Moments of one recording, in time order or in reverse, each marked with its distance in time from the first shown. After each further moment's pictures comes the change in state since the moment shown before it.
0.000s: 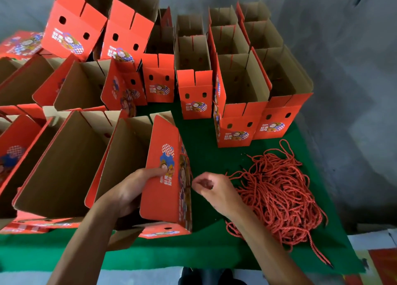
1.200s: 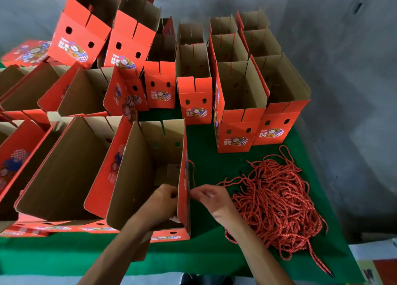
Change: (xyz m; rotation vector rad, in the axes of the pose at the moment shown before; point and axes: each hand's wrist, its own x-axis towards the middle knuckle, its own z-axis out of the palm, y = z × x) left_hand 0.001 -0.016 0.048 0.568 -0.045 0.139; right_hand 0.005 0.025 0.021 0.481 -0.007 0.123
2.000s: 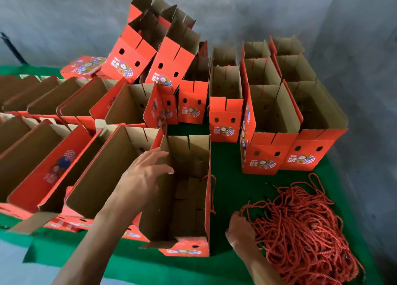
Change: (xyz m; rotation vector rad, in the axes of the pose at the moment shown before) left_hand -0.042 -0.005 -0.107 0.849 0.618 0.402; right_hand 0.035 0.061 -0.004 -1.270 0.155 0.310
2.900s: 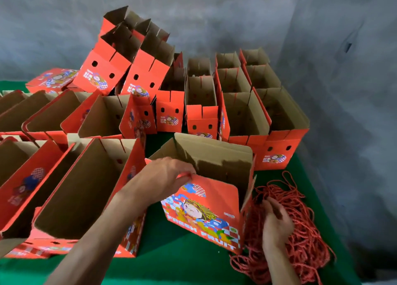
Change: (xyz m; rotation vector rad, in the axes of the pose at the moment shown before) left_hand 0.055 0.069 -0.009 -0.153 -0.119 0.333; right_hand -0.032 0.086 -0.072 1.550 0.787 0.264
